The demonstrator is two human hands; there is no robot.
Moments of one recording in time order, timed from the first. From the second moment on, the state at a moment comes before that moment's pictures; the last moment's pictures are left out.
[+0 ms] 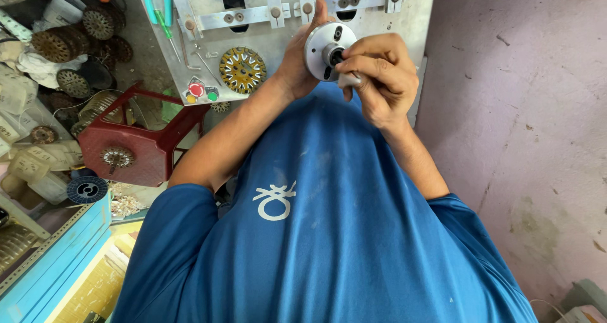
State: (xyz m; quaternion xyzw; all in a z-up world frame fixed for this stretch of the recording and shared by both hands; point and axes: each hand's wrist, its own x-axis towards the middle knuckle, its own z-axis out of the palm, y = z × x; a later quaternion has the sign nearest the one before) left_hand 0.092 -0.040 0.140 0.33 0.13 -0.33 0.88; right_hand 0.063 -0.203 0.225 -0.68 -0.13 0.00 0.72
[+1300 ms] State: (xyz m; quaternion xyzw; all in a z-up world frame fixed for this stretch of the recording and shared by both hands) left_hand 0.104 -0.075 0.141 0.27 0.18 -0.33 0.89; right_hand 0.077 -0.238 0.215 -0.63 -0.08 0.00 0.78
